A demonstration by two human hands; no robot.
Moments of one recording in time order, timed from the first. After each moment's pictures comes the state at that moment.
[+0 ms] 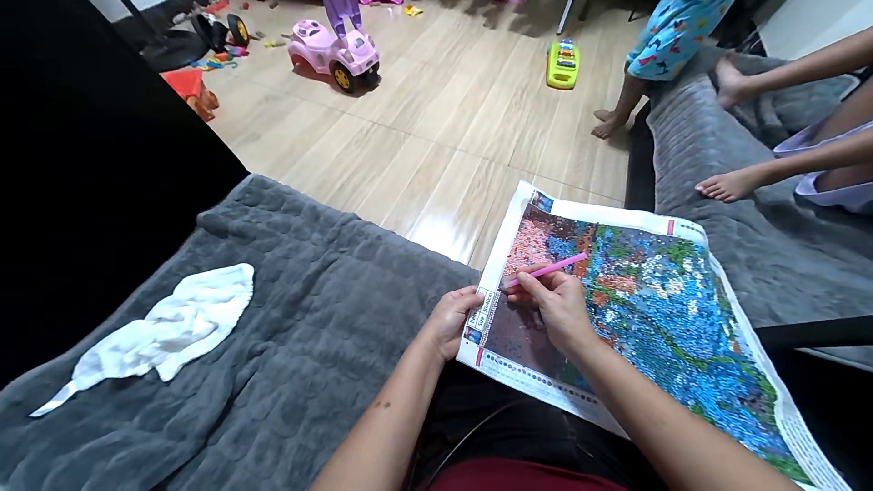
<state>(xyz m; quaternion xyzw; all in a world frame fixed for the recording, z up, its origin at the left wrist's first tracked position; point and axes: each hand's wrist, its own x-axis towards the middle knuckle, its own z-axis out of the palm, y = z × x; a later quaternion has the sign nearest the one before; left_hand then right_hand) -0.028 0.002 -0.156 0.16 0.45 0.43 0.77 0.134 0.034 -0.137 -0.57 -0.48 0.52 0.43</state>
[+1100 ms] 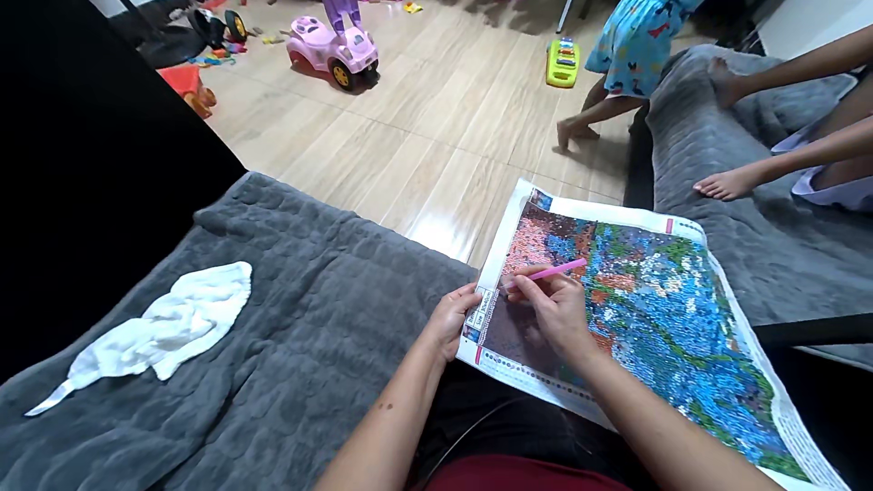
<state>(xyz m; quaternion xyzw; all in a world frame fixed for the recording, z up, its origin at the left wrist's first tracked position) -0.024 -0.001 -0.164 0.16 0.45 0.45 0.76 0.138 0.025 -0.145 -0.53 -0.61 0.39 0.44</state>
